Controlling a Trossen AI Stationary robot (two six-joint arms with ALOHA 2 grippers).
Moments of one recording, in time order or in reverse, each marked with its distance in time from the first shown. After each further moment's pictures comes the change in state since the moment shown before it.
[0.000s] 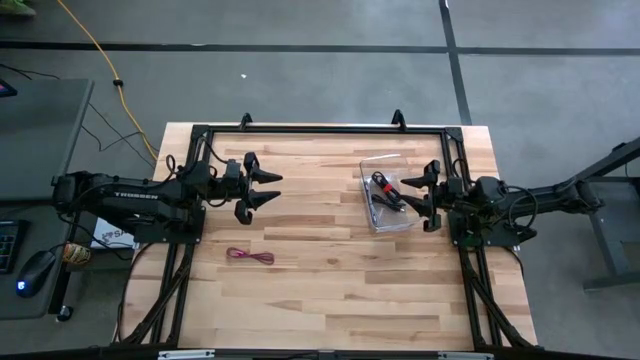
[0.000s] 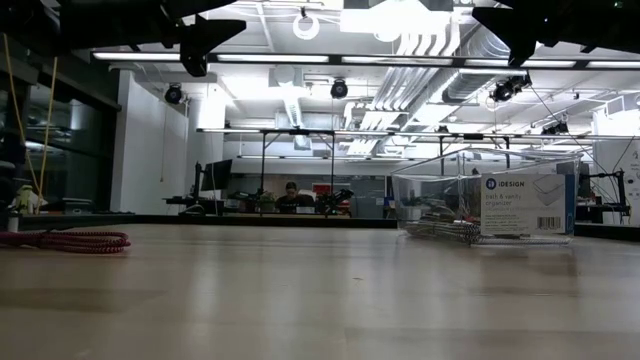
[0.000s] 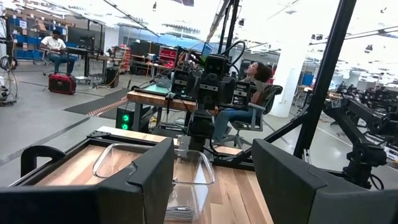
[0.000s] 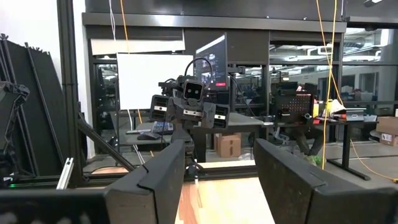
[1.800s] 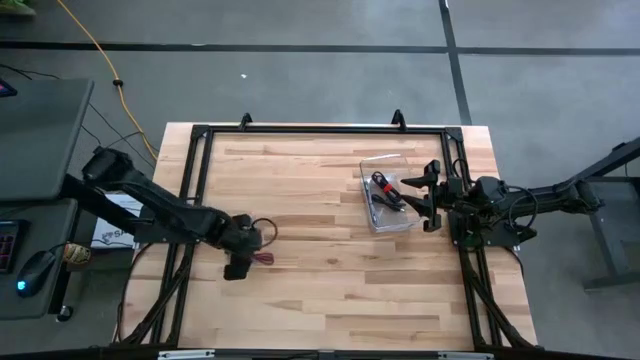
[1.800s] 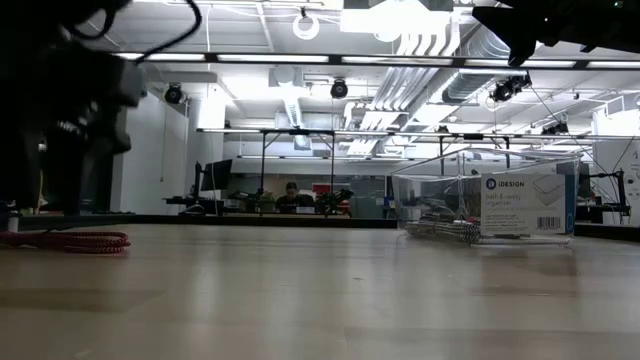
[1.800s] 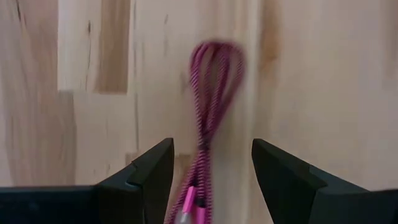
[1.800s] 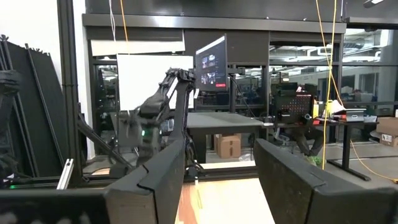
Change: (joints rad) left arm -0.568 0.395 0.262 -1.243 -0.166 -0.288; right arm 0.000 0.000 0.001 0.003 0.000 0.000
